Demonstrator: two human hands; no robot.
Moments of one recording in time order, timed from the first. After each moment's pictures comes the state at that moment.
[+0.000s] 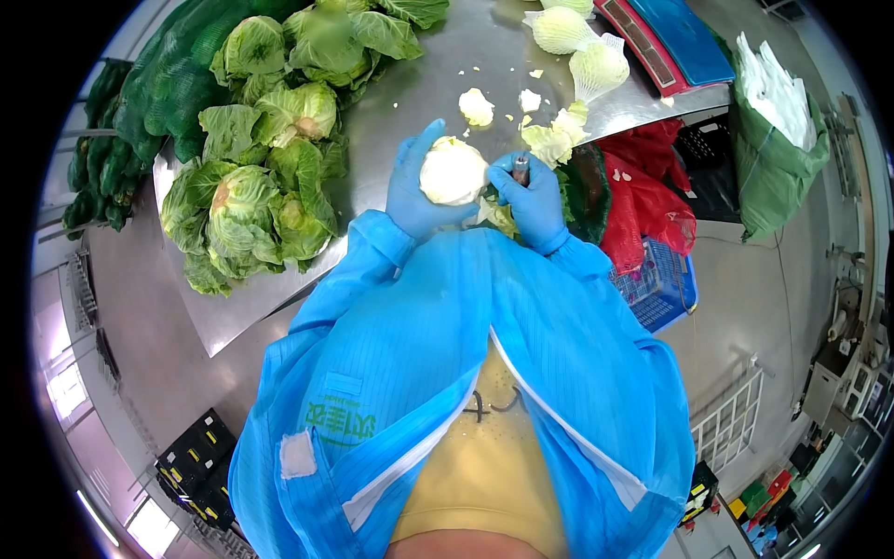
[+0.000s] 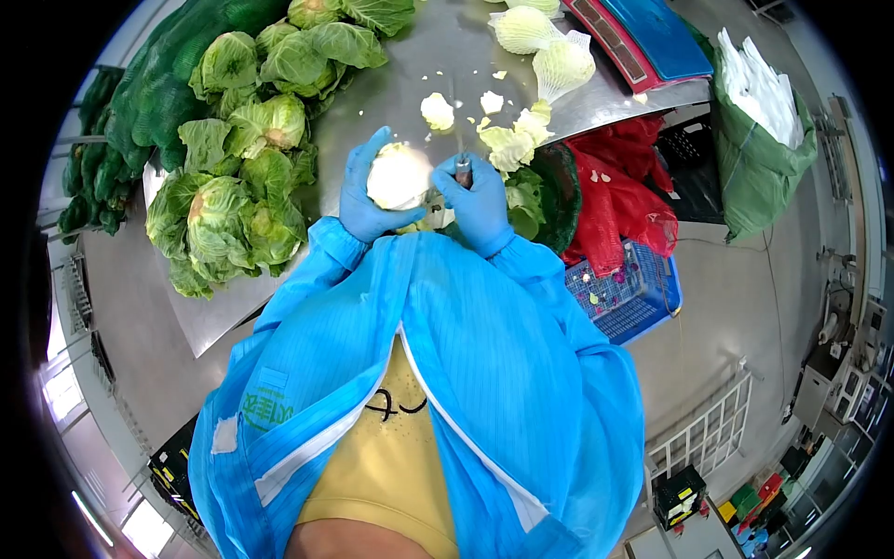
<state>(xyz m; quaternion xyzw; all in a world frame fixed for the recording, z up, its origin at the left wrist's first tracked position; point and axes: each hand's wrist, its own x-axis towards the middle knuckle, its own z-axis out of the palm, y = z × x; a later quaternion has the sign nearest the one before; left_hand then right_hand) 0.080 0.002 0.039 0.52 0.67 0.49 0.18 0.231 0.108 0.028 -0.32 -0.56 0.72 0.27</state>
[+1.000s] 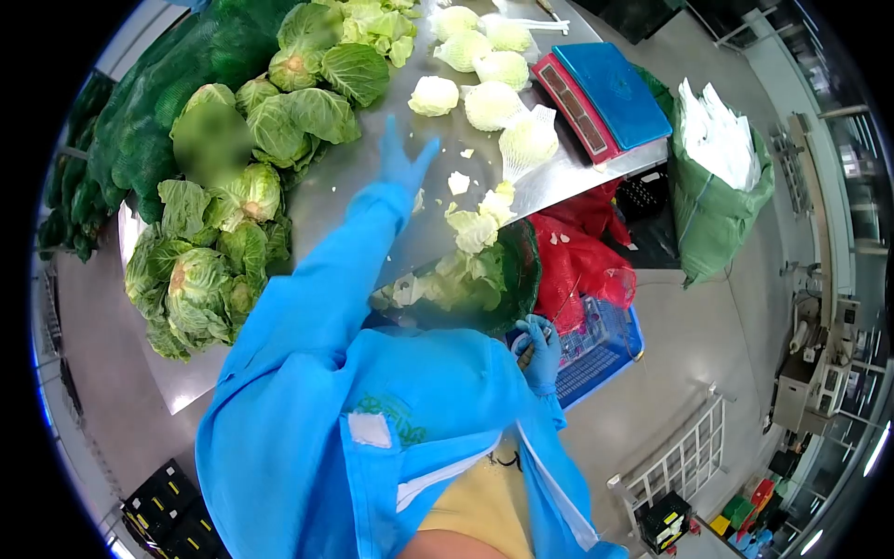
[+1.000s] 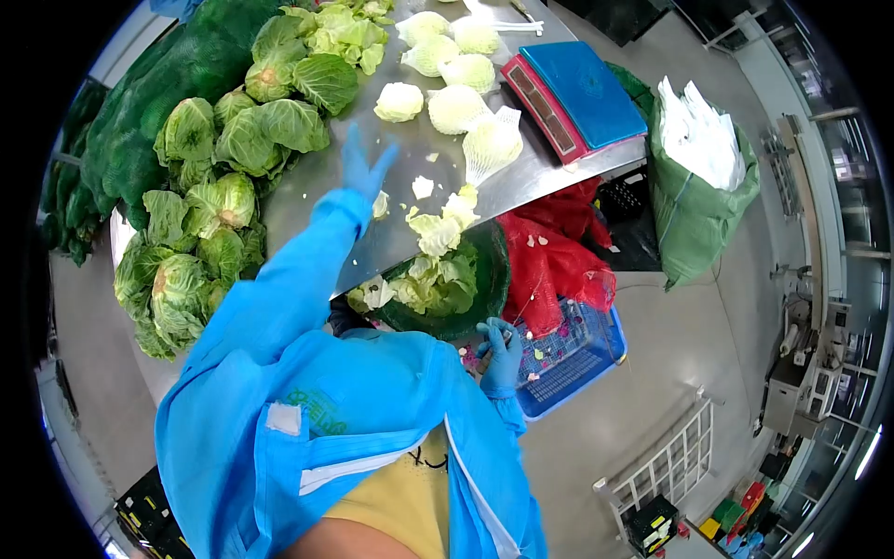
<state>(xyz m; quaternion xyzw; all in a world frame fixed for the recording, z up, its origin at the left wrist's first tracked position) 0.032 0.198 -0.048 0.33 0.74 0.56 0.18 0.394 0.091 -0.018 -0.54 -0.27 0.68 0.40</state>
